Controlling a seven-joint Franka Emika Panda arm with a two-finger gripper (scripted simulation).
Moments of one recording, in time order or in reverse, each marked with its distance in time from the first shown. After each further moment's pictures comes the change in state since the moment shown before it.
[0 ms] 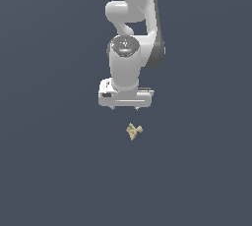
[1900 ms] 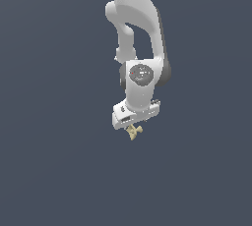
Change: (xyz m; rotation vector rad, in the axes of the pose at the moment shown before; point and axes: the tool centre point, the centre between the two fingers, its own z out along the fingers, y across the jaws) arm 0.035 -0.048 0.067 0.005 0.029 -0.392
